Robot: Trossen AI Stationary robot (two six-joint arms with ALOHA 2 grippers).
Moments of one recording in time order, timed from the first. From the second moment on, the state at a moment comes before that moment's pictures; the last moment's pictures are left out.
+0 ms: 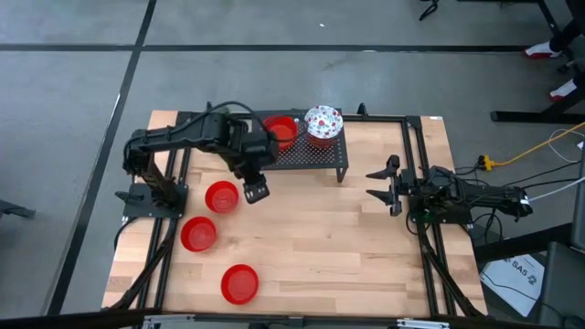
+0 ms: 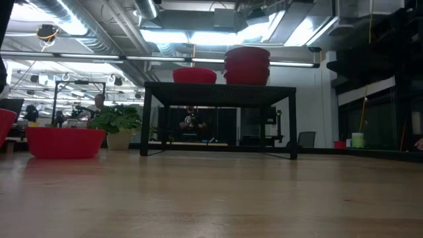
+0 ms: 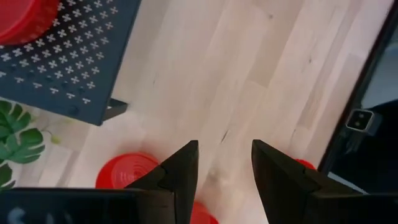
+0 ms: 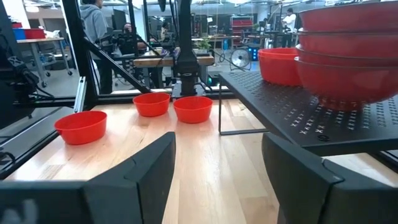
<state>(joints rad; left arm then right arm) 0.01 1.70 2.04 -1.57 0.08 -0.46 -0.06 0.01 0.01 0.02 0.01 0.02</state>
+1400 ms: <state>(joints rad) -0.34 1.61 1.18 -1.26 -0.32 -0.84 -0.06 0.11 0.01 0.02 0.01 0.07</state>
